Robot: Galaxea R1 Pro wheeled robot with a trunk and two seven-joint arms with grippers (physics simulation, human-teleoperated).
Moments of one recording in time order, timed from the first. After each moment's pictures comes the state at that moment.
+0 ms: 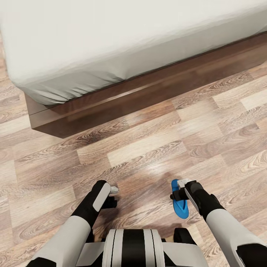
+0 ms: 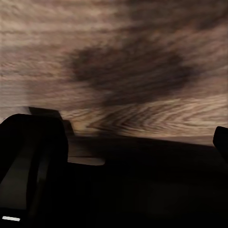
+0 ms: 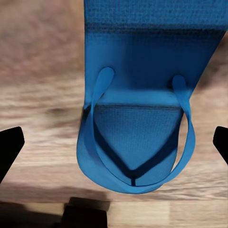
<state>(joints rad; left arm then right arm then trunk) -0.73 -0.17 -0.13 -0.78 0.59 1.05 0.72 -0.81 -0.11 0.16 -0.60 0.08 0.75 0.19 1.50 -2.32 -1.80</state>
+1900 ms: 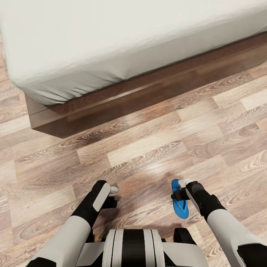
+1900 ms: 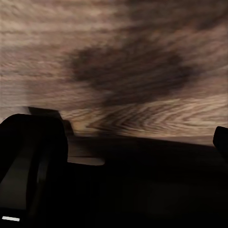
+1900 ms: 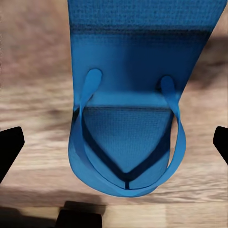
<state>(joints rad) -0.73 -0.17 -0.13 -0.78 0.59 1.05 0.72 -0.81 -0.12 0.16 -0.59 0.07 0.72 0.18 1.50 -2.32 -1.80</state>
